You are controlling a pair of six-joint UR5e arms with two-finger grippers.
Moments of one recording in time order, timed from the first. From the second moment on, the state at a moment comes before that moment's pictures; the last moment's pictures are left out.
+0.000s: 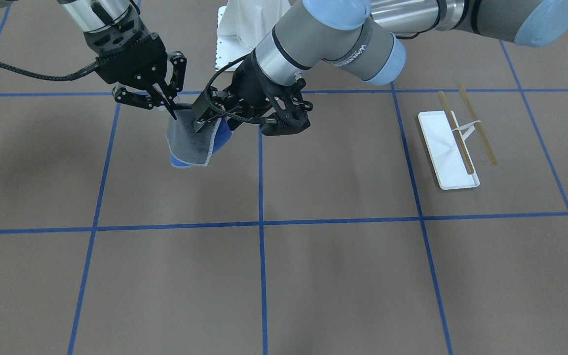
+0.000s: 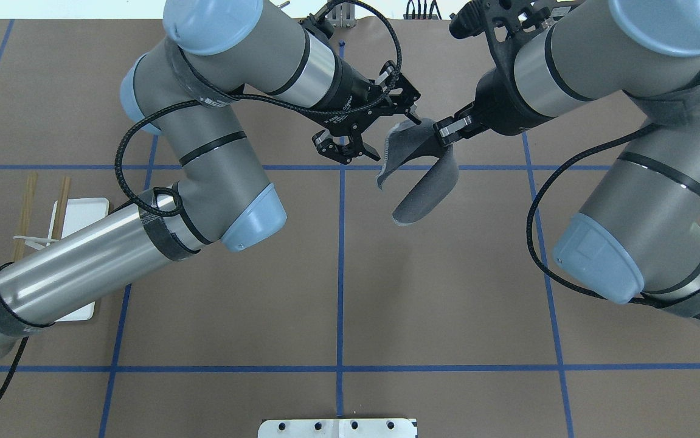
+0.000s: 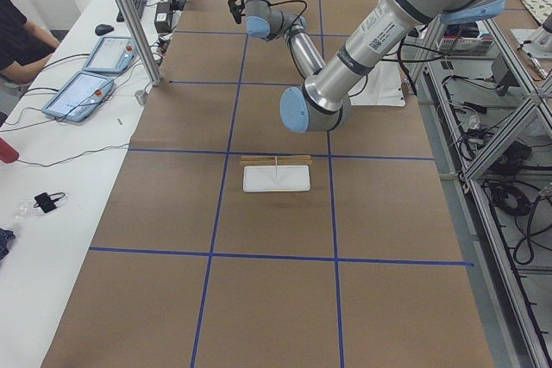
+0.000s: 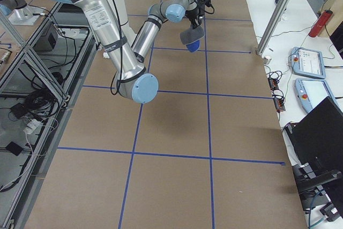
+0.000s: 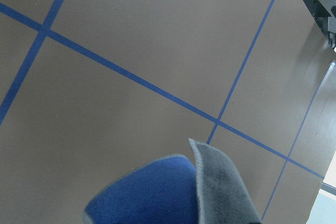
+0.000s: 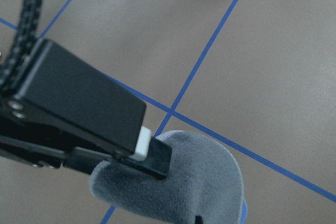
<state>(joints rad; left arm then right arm) -0.70 -2.49 -1.51 -2.16 -2.17 -1.90 0.81 -1.02 2.06 -1.57 2.06 0.65</state>
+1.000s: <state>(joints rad) -0.70 -2.50 -1.52 -2.16 -2.17 -1.91 0.81 -1.02 2.07 -1.57 2.06 0.65</state>
